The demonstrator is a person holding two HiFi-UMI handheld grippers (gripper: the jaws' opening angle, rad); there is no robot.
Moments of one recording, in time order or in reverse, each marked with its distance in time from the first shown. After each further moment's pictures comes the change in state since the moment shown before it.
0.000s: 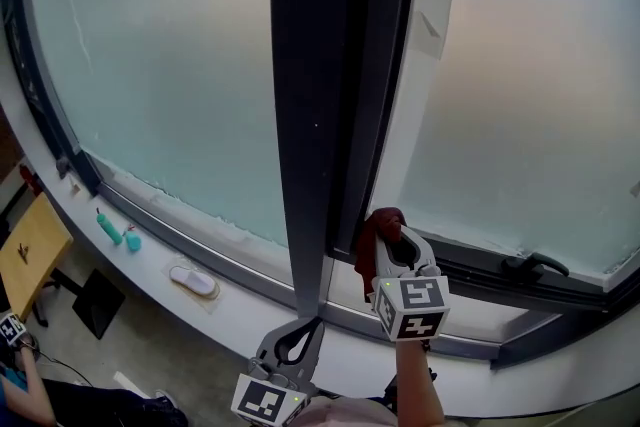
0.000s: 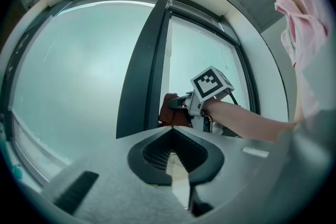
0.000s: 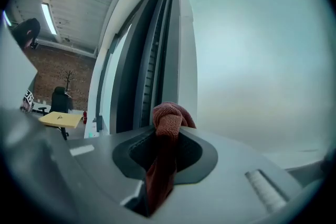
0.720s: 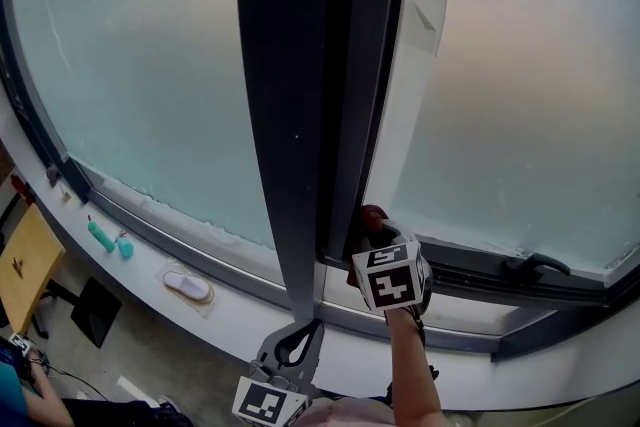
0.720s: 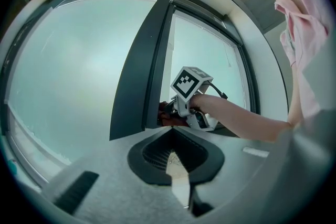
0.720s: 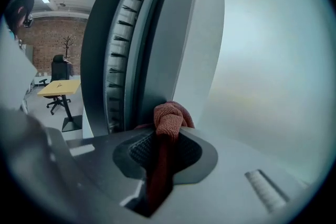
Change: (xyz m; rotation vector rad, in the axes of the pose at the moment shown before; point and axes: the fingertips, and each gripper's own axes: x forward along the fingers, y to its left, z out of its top) left arm 0.024 0.009 -0.012 -0.044 0.034 -0.019; right arm 0.055 -0.014 -0.046 -0.169 0.407 -0.016
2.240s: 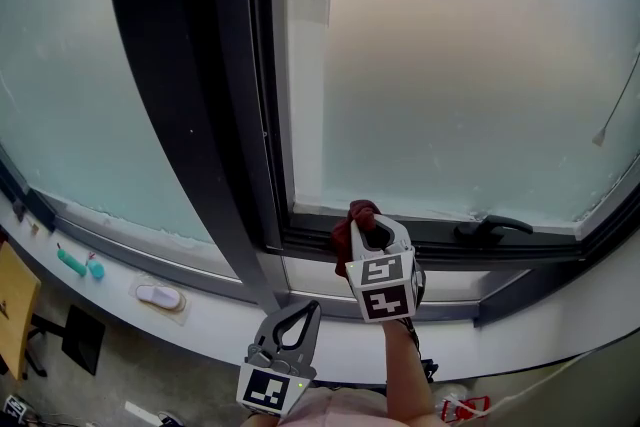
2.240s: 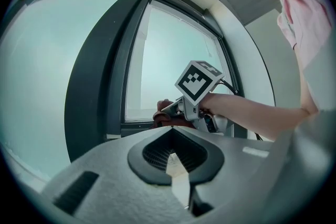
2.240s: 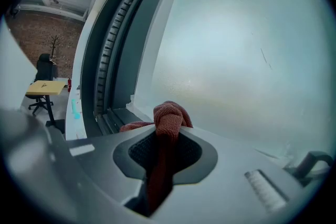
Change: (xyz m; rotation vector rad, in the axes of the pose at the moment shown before) left arm 0.051 -0.064 -0.011 0.145 0.002 -0.188; right arm -0.061 -0.069 -0.049 0.057 -0.100 -0.171
